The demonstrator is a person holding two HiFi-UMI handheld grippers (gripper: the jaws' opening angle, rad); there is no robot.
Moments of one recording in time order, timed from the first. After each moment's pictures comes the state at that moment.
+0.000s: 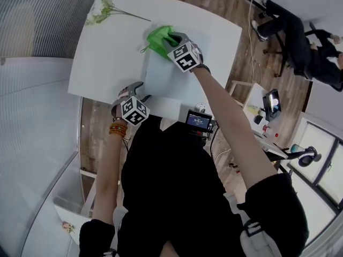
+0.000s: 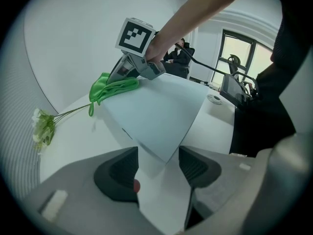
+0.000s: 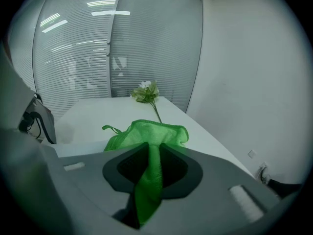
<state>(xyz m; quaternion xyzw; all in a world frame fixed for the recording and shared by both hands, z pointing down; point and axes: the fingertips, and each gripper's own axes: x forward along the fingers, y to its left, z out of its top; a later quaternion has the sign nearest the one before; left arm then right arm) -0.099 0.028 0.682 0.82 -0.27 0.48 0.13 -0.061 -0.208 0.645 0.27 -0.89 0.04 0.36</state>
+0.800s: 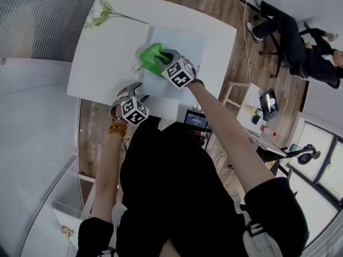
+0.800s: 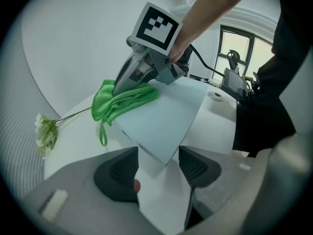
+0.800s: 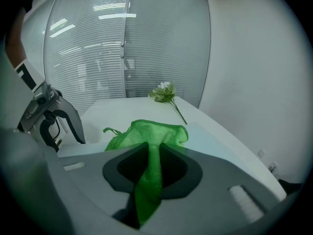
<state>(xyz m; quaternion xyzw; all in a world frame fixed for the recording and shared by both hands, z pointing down) -0.098 0.026 0.684 0.82 -0.27 0.49 0.11 -0.075 -0.131 0.648 0.22 -0.91 0.05 0.36</state>
